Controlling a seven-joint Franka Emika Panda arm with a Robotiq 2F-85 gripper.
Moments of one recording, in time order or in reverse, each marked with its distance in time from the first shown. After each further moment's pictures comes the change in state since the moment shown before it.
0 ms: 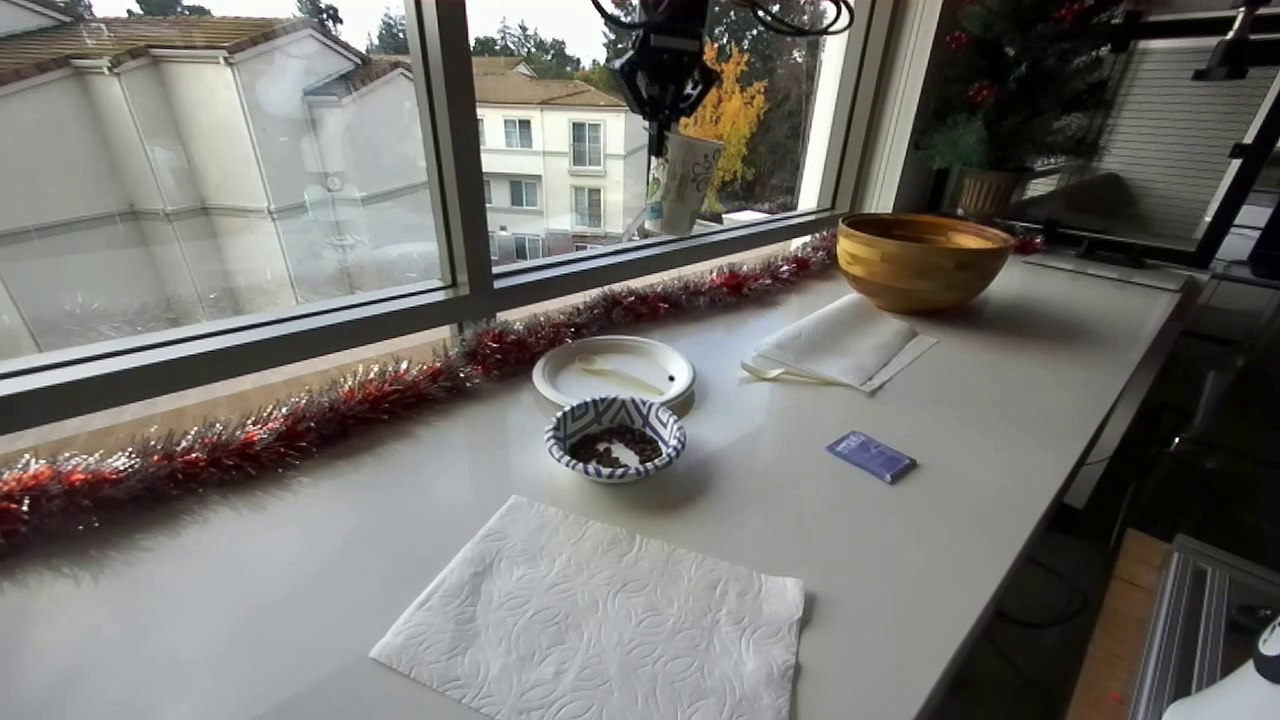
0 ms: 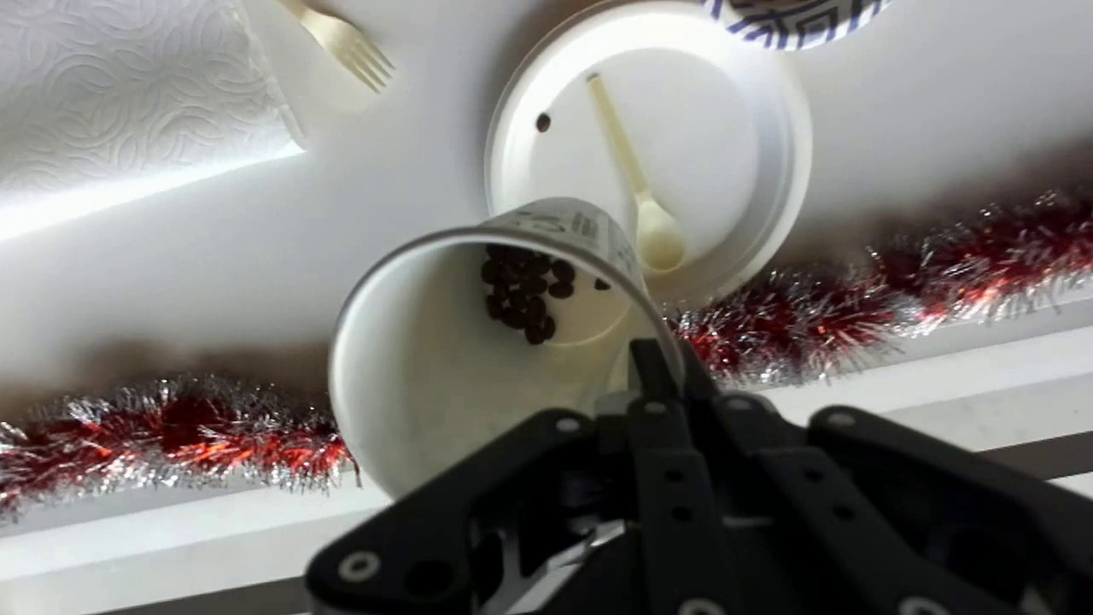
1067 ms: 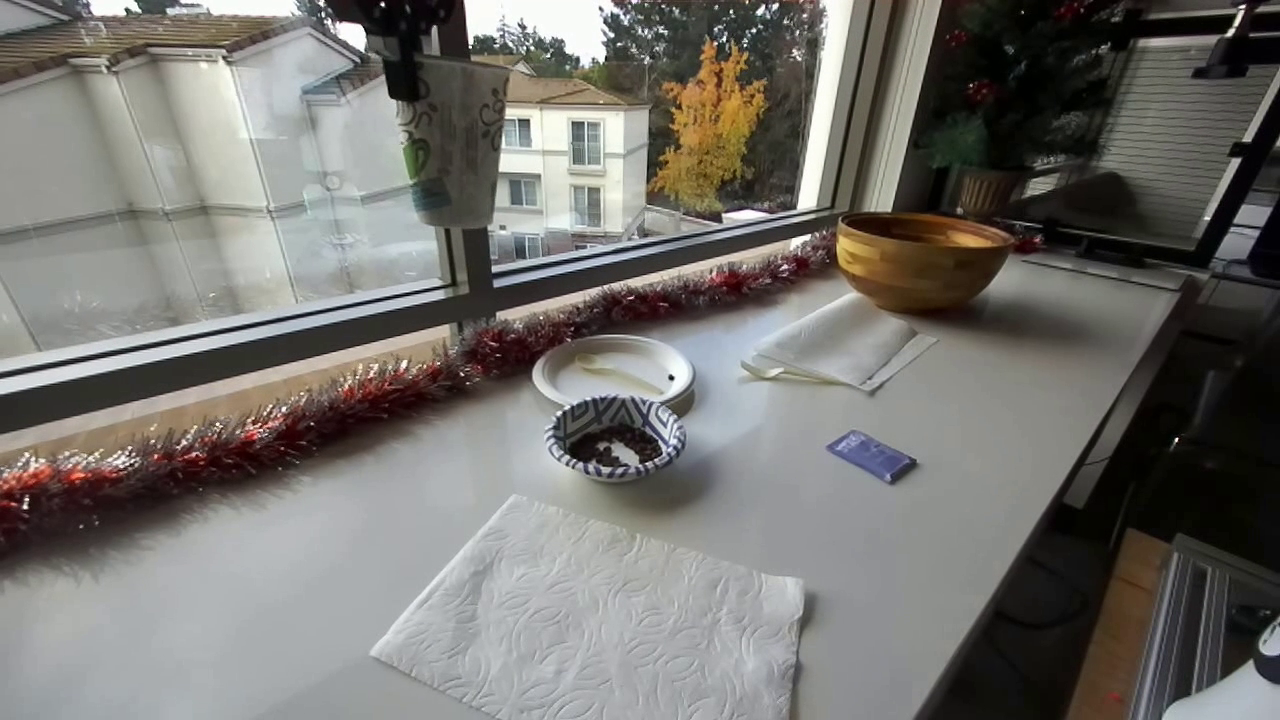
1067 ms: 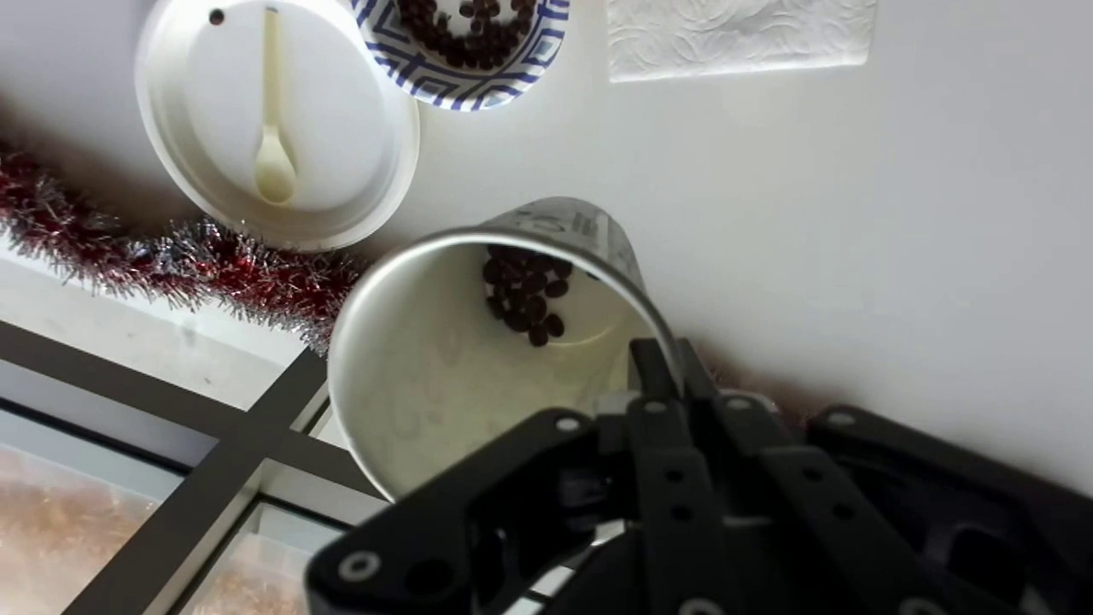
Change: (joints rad) arm 0.286 -0.087 0.279 0.002 -0.158 -0.081 -0.002
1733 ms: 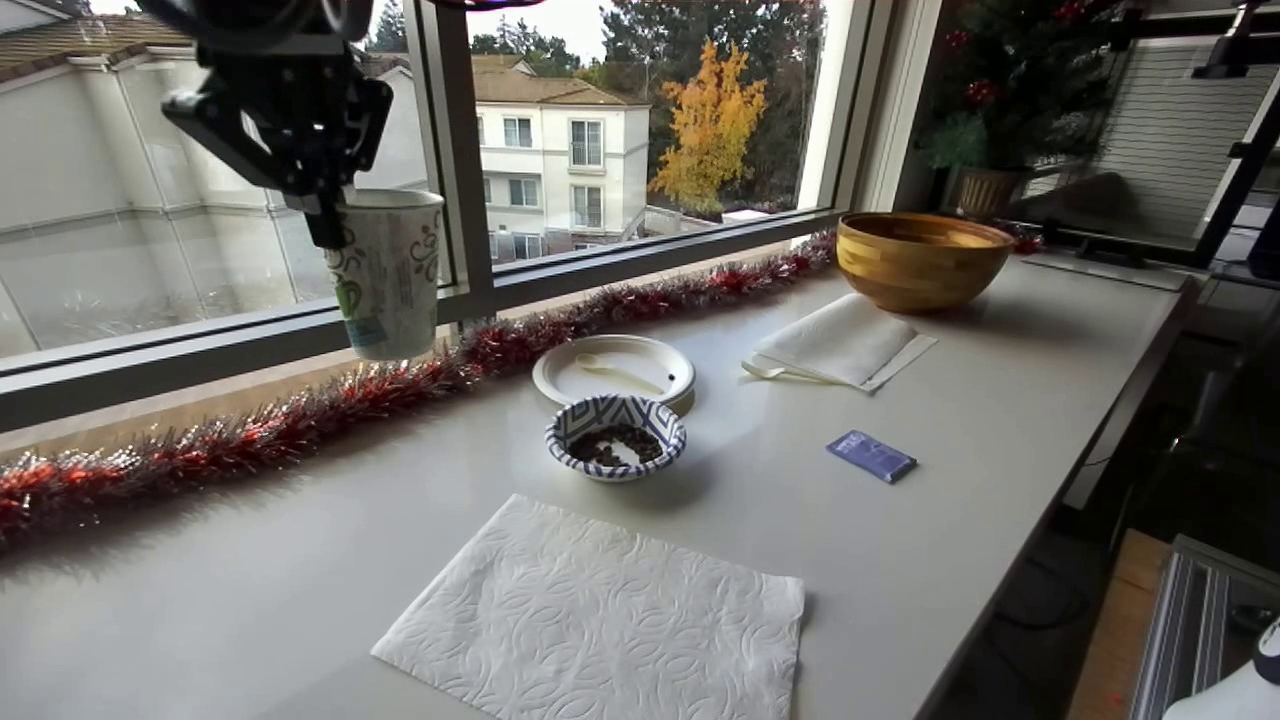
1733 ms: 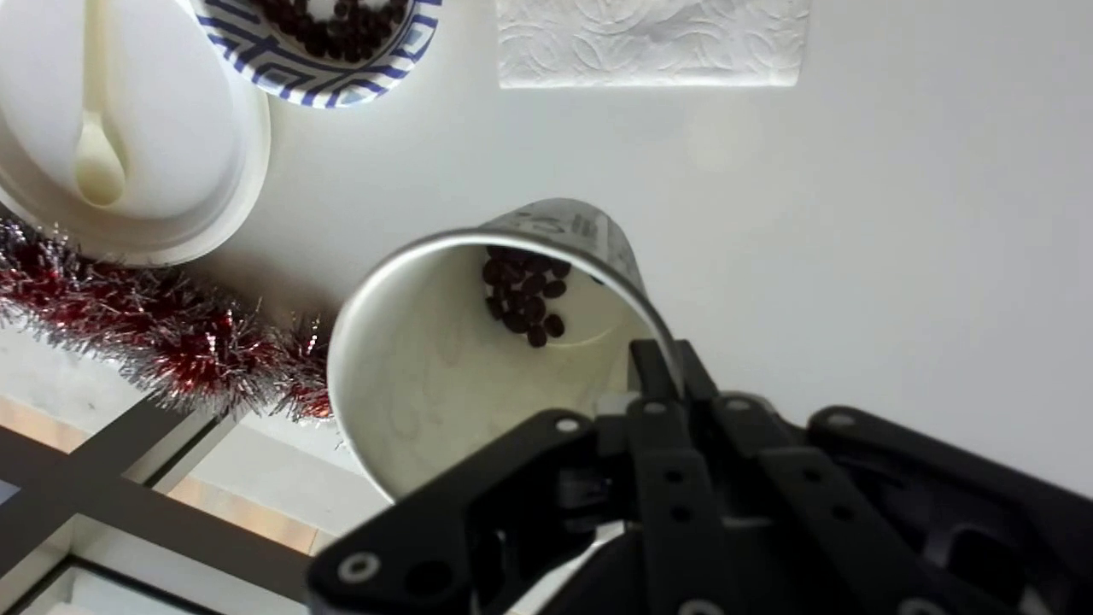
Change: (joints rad) arm 0.071 0.167 0.038 0.000 -0.036 0.096 0.070
